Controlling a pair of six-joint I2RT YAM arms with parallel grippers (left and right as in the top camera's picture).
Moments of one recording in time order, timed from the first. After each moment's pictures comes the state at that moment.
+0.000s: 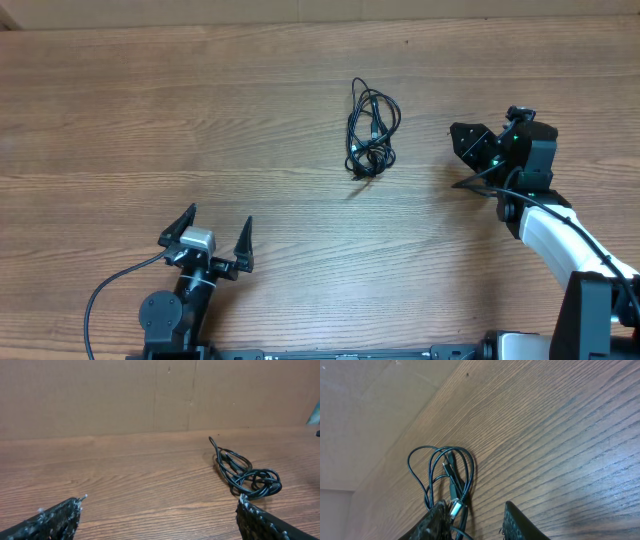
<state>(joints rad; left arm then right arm) 0.01 0.01 0.01 -0.05 0.26 -0.04 -0.08 1.51 0.69 0.22 -0.36 0.70</state>
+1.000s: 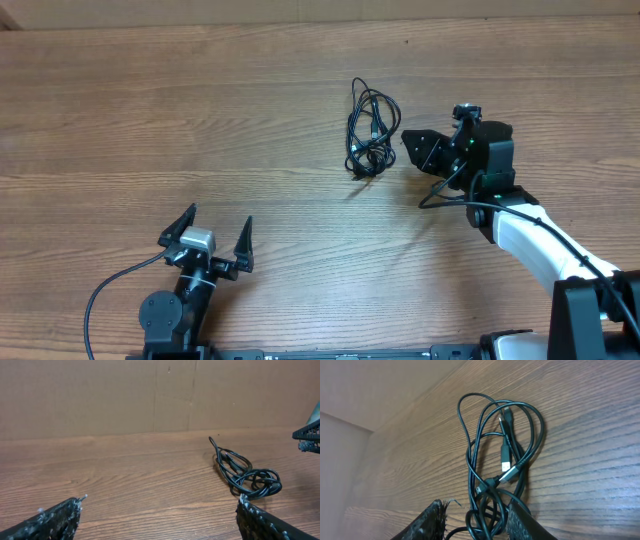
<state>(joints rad) 0.01 0.01 0.01 -0.05 0.26 -0.04 0.13 1.51 0.70 0.25 -0.40 0.59</state>
